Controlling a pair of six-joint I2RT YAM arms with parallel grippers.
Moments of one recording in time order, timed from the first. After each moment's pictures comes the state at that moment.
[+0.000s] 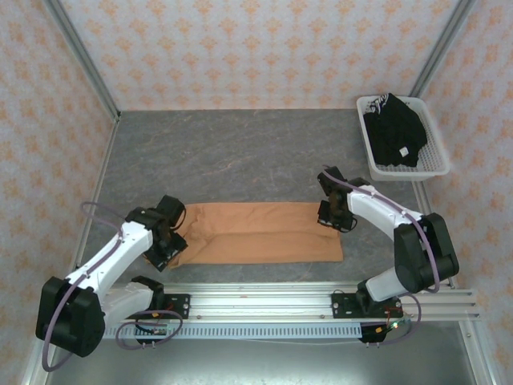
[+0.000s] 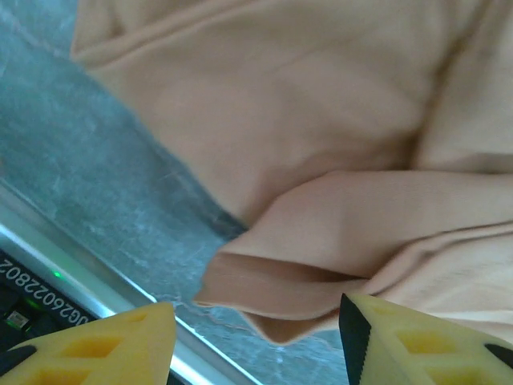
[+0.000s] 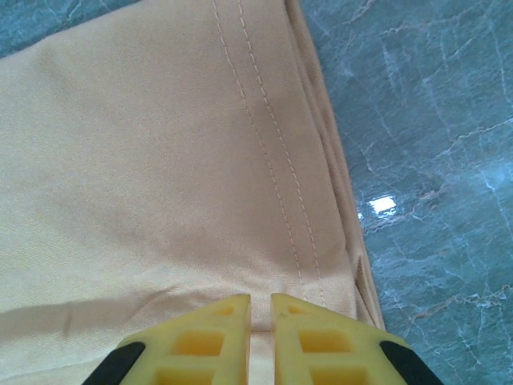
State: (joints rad) left arm -0.26 1.06 0.58 -1.14 -0.01 -1.21; right arm 0.36 1.47 0.88 -0.85 0.02 0.69
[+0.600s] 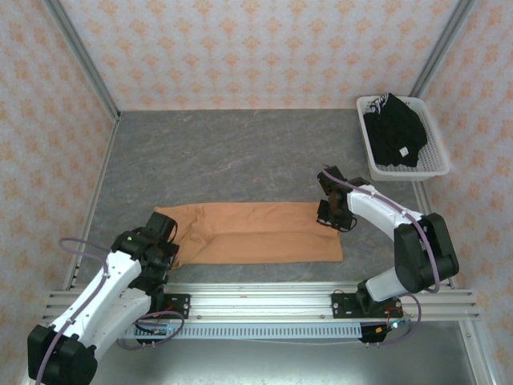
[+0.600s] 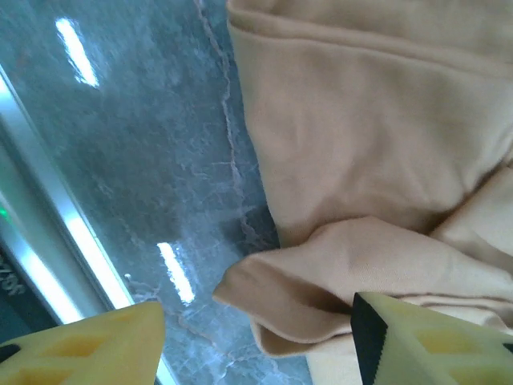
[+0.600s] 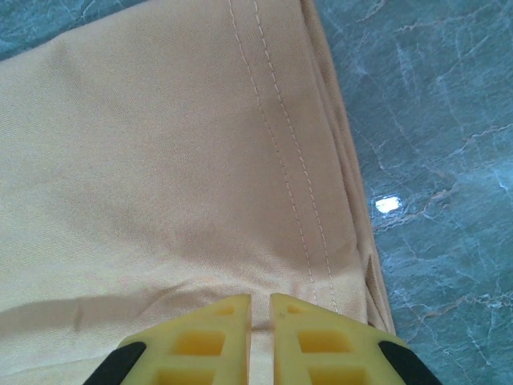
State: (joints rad) left arm -0.26 0.76 0.45 -1.12 -0.03 -1.69; right arm 0.36 1.47 0.88 -0.85 0.01 0.69
